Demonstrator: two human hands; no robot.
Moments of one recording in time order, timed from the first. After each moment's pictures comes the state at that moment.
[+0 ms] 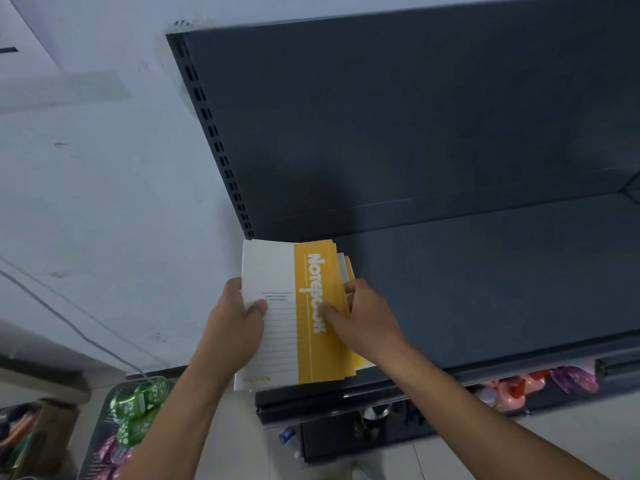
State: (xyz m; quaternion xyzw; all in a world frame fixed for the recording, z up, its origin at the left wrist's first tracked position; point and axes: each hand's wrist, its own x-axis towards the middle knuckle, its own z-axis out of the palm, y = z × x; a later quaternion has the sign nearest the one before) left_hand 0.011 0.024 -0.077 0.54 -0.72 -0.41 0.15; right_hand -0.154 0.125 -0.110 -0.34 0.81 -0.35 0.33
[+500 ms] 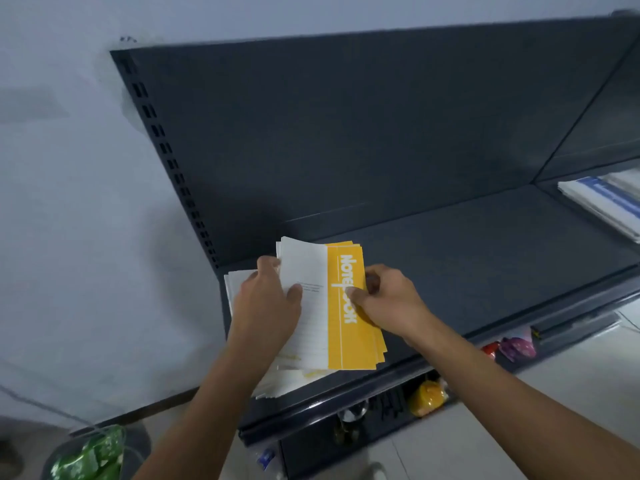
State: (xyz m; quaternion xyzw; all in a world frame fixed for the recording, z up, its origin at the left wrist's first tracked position) left_hand -0.057 0.034 -0.066 0.43 -0.84 -0.30 0.14; right_hand -0.201 0.164 -0.075 -0.25 0.85 -0.37 0.27
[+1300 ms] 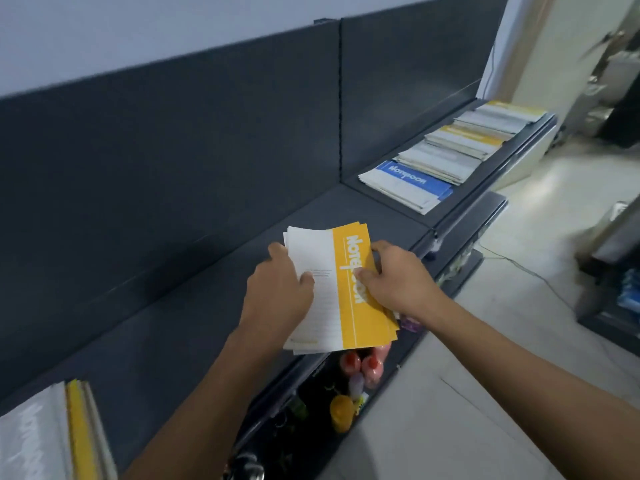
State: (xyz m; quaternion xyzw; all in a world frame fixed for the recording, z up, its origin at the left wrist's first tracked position) left_hand -0.360 0.264 -0.044 0.22 -0.94 -0.26 0.08; right_hand -0.443 0.436 -0.057 -0.15 0.93 -0.31 0.09
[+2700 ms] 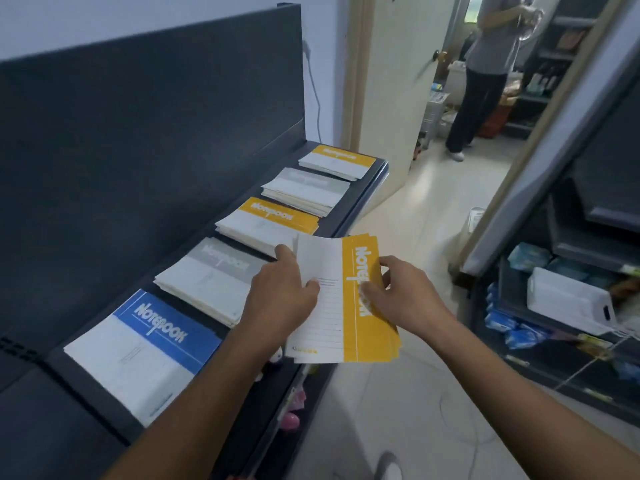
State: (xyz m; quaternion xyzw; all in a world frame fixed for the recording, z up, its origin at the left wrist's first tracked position) left_hand -0.880 0.630 -0.050 0.03 -0.96 -0.26 -0.02; right_hand -0.876 0.822 -0.052 0.05 0.95 -0.31 0.06
